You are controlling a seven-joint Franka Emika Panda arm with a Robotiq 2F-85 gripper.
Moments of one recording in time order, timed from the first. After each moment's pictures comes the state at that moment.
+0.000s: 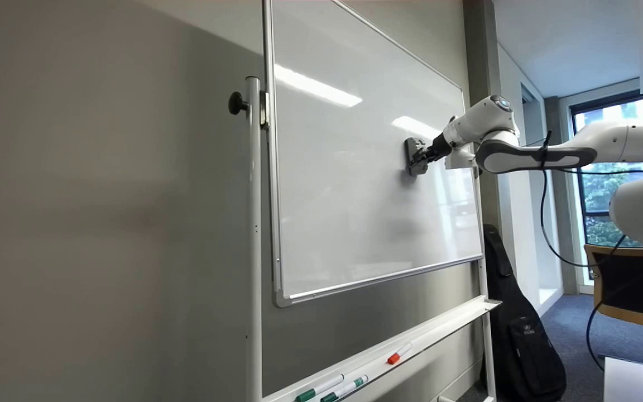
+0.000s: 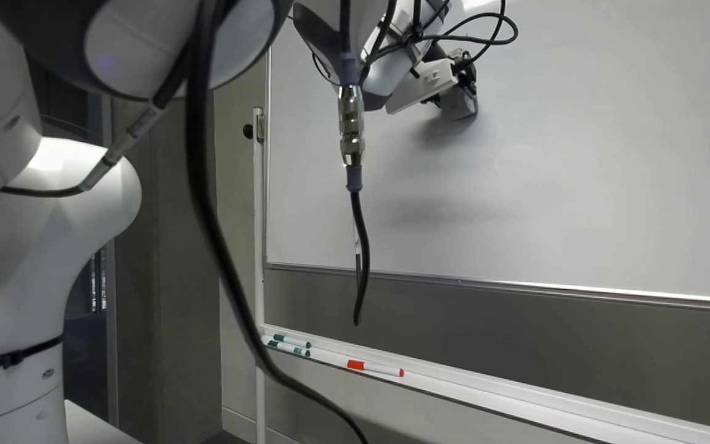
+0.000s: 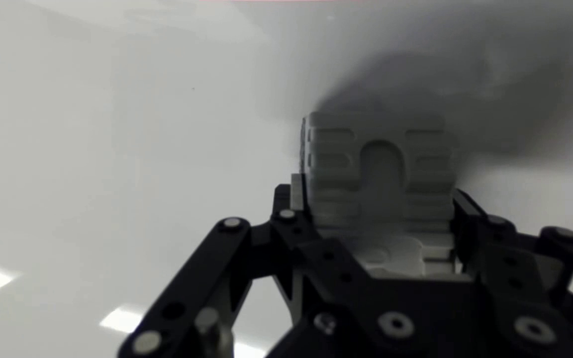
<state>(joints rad) 1.20 -1.29 -1.17 -2.06 -1.92 2.44 0.70</state>
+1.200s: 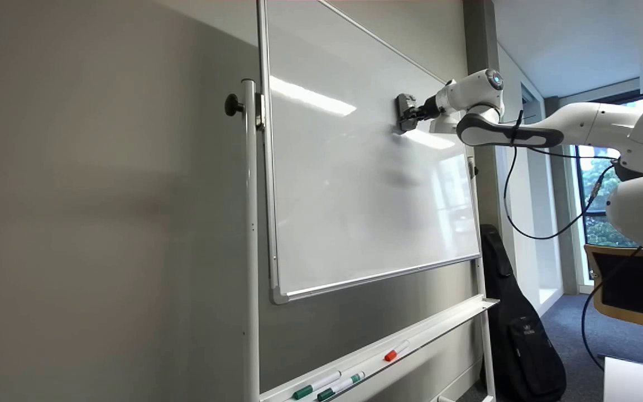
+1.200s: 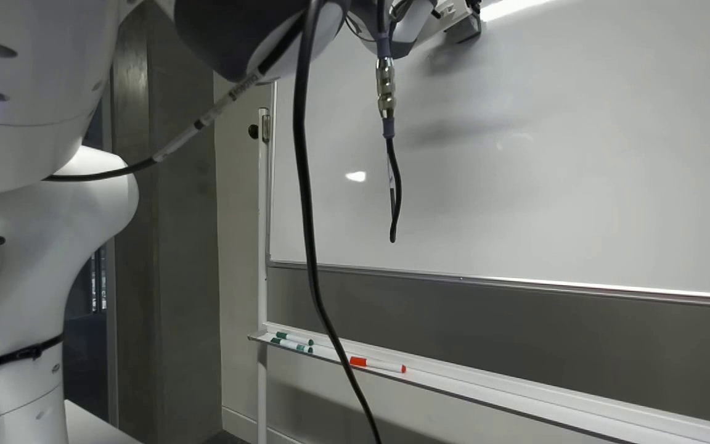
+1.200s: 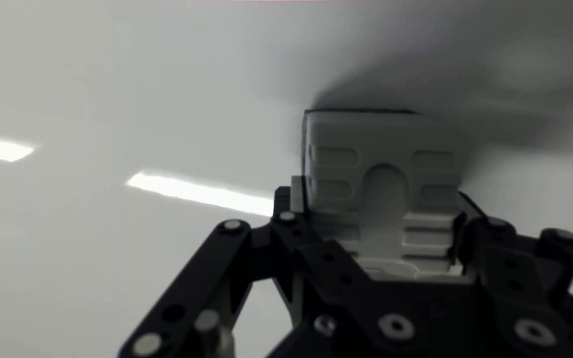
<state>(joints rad) 1.41 -1.20 -1.11 -1.69 -1.97 2.61 0.69</state>
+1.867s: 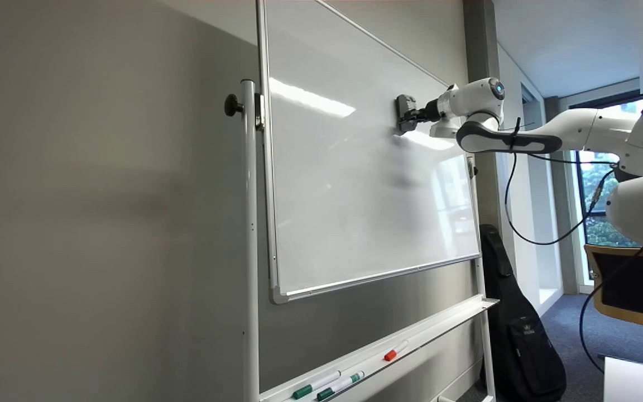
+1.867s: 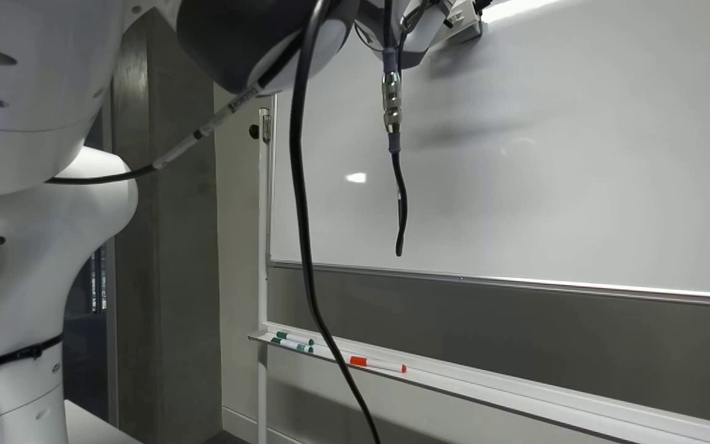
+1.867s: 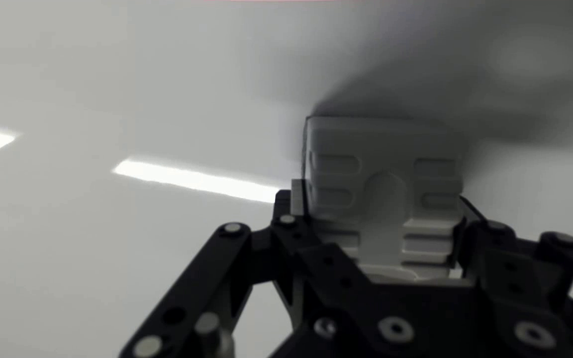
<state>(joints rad) 1.42 -1.21 -1.16 -1.68 -1.99 2.72 0.68</state>
